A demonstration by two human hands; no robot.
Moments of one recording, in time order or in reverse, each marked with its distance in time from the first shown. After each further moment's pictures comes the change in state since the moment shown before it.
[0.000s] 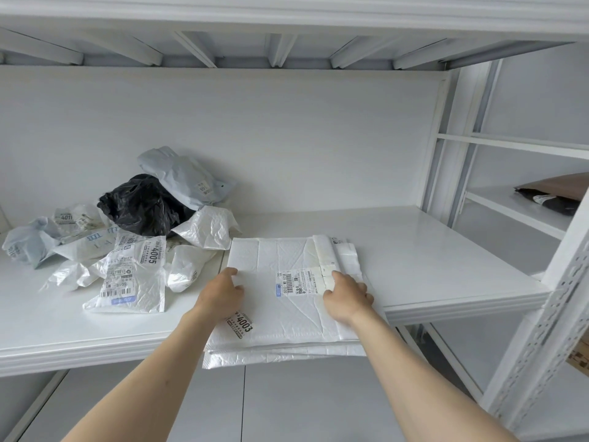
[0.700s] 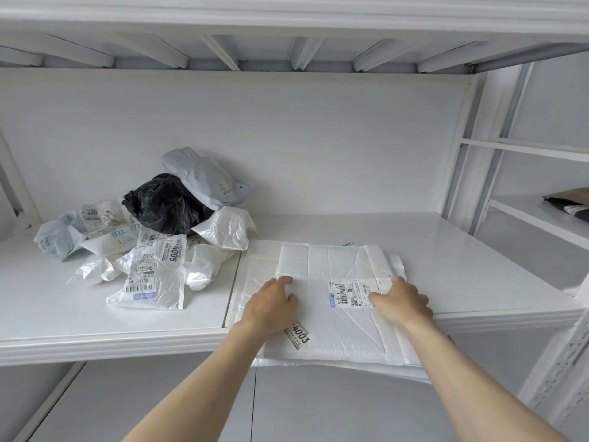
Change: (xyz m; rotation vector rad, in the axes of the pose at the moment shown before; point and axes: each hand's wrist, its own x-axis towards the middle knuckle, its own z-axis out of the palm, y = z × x) left_hand -0.029 0.035 0.032 0.039 -0.059 0.184; right_hand -0.004 0.035 -0.034 0.086 0.075 0.250
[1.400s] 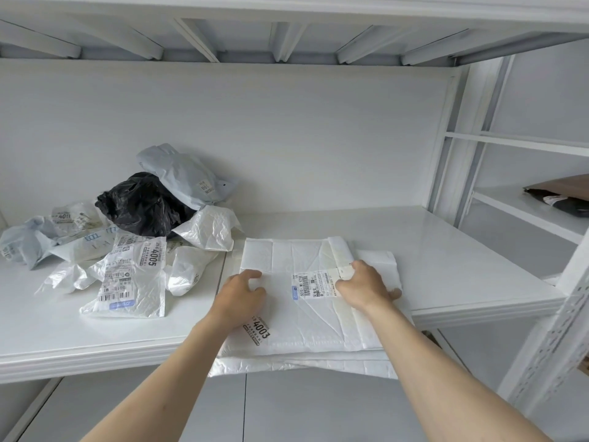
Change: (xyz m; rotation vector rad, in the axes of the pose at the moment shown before) left_hand 0.018 -0.030 -0.022 -0.200 0.002 -0.119; right_hand 0.009 -0.038 0.015 0.091 -0.016 -0.075
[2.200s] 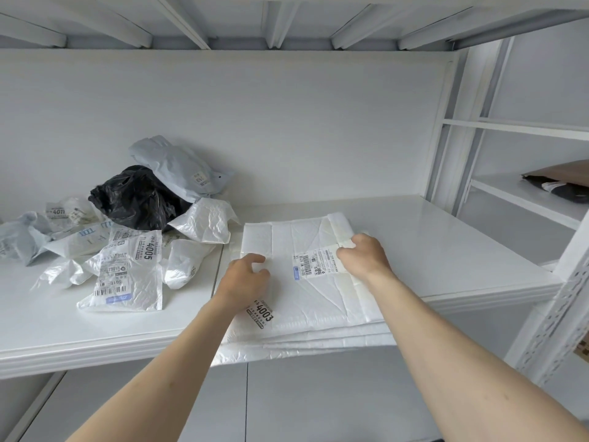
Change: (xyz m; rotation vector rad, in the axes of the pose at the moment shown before) left_hand 0.005 0.019 0.003 -0.119 -0.001 -0.029; right_hand 0.020 -0.006 -0.017 0.256 0.059 -0.054
